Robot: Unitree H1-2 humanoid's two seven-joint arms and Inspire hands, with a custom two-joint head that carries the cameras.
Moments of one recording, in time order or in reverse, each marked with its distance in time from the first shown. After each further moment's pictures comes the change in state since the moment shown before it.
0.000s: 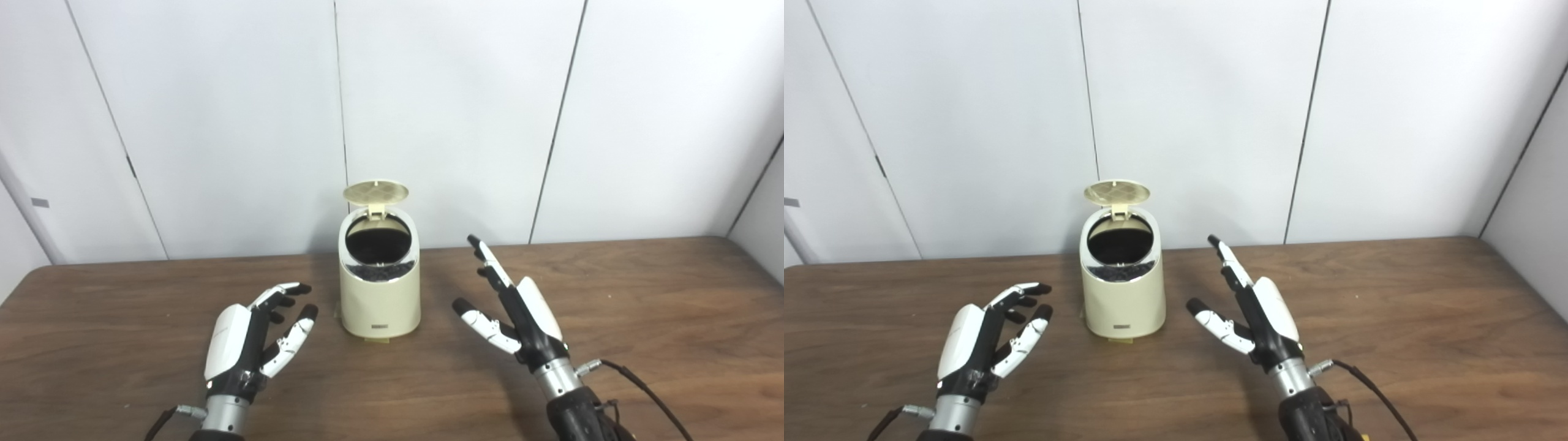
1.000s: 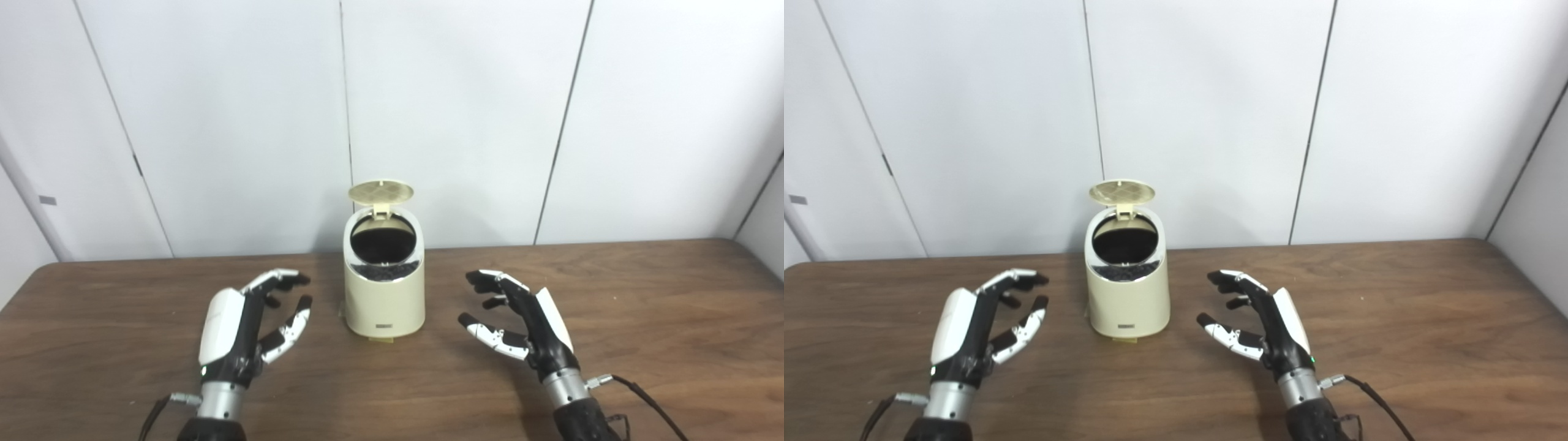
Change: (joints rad) left arm -0.036 0.010 0.027 -0.074 -0.002 0.008 0.000; right arm 0.020 0.040 -0.048 0.009 0.120 0.059 0.026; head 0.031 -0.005
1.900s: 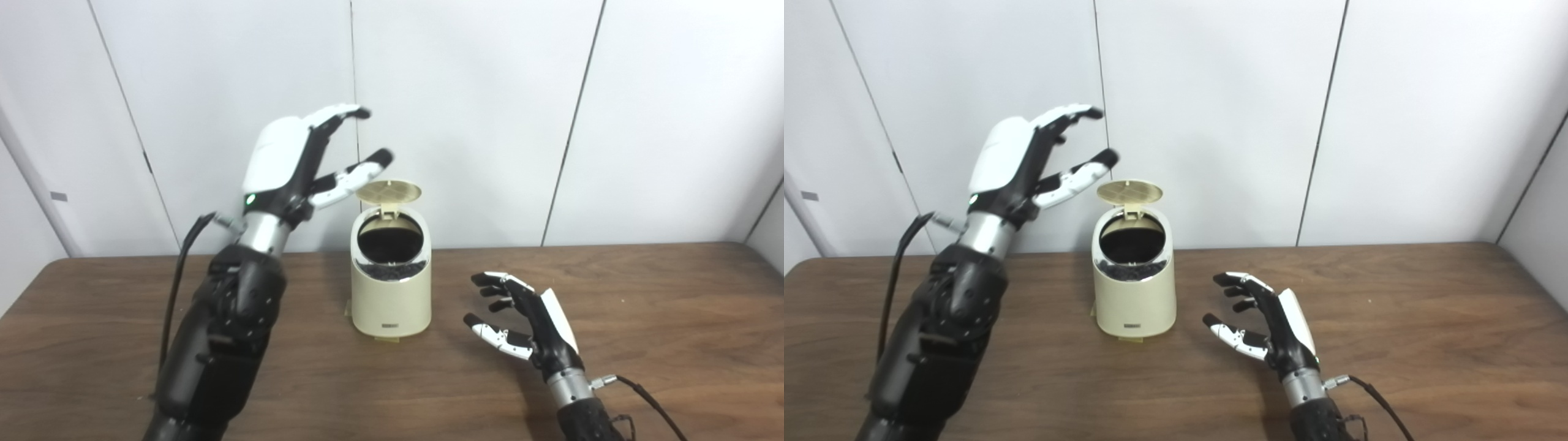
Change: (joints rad) left arm -0.466 0.025 -0.107 -0.101 0.152 0.268 -0.272; right arm -0.015 0.004 0.001 0.021 -0.020 0.010 -0.006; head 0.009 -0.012
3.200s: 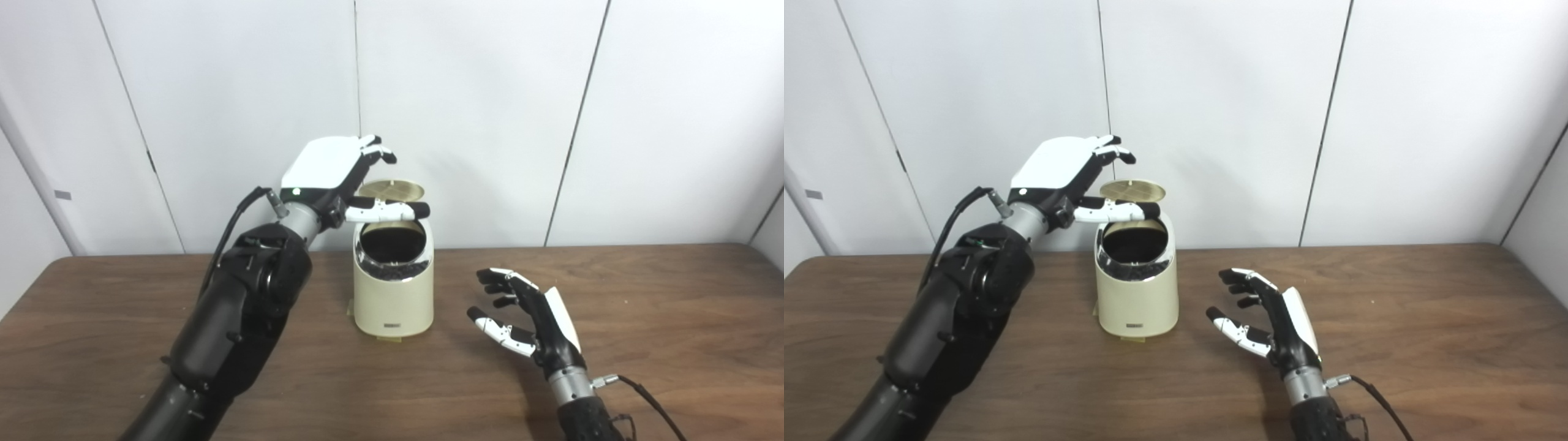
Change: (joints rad) left arm -0.075 0.062 -0.133 0.049 0.182 0.153 -0.309; right arm -0.008 0.008 -0.007 0.011 -0.007 0.010 -0.022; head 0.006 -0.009
